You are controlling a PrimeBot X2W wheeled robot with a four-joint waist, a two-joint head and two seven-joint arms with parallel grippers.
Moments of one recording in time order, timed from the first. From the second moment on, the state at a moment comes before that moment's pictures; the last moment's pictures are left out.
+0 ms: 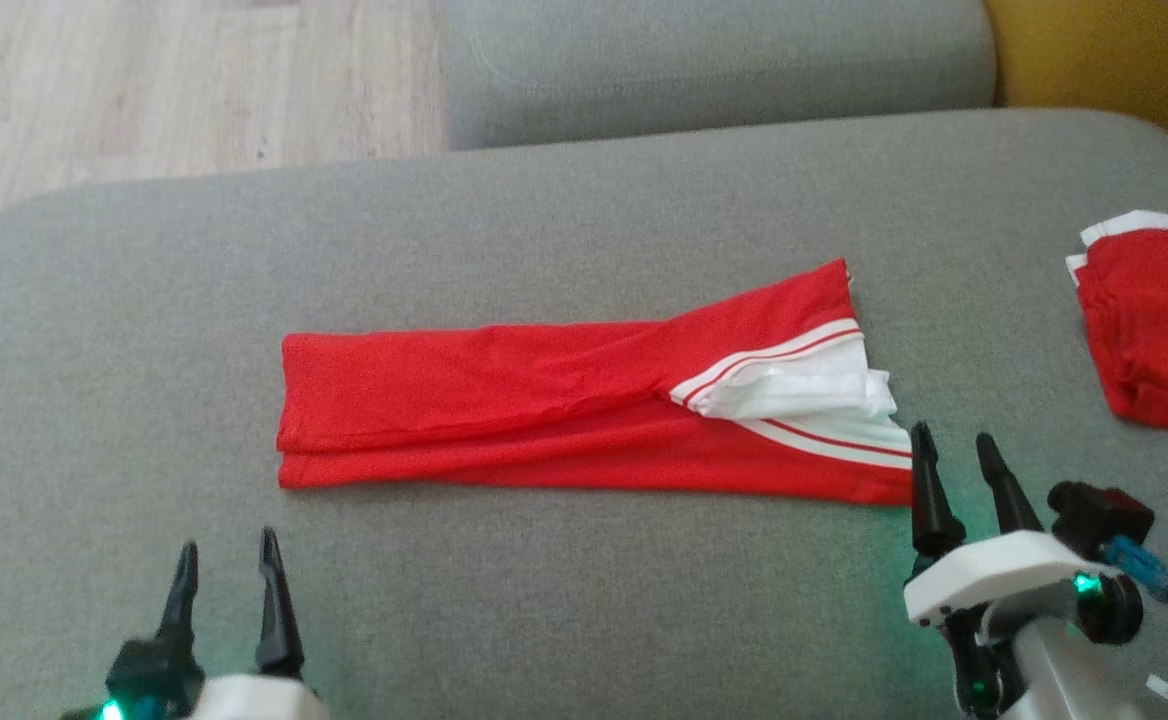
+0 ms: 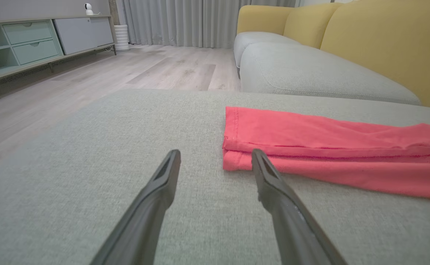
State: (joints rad) left arm -0.01 0.05 0.03 0.42 -0.15 0.00 -0.26; right arm -0.20 -0.06 0.05 0.63 0.38 0.13 -0.25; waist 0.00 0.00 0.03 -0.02
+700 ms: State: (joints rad) left arm -0.02 0.05 -0.05 0.39 -0.18 -0.03 -0.26; right arm -0.46 -0.05 -0.03 0.86 0.25 0.13 -0.20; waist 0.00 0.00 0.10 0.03
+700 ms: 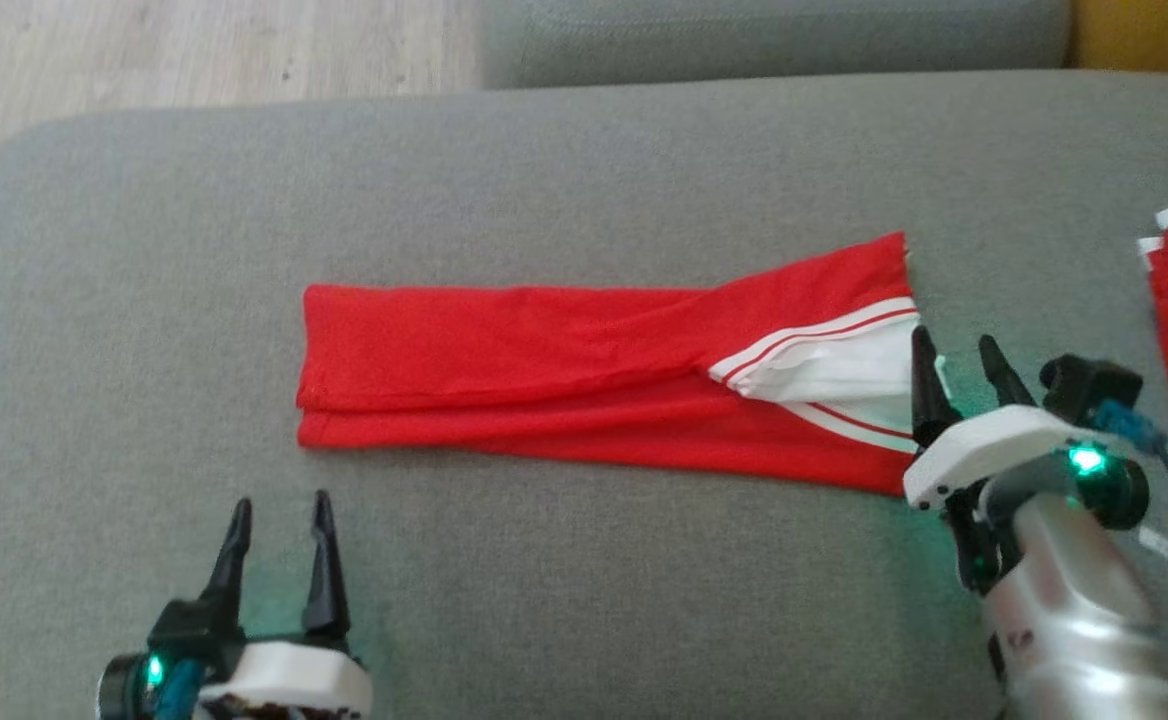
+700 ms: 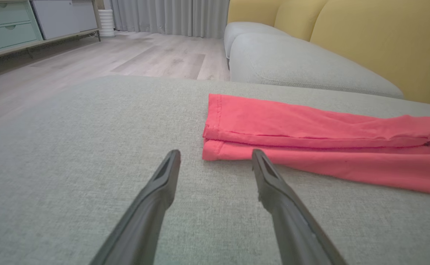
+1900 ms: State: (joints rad) left arm -0.06 0.05 -0.18 0.45 -0.23 -0.04 -0.26; right arm -0.54 -0.24 0.20 0.94 0.54 0.13 -0.25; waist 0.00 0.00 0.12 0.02
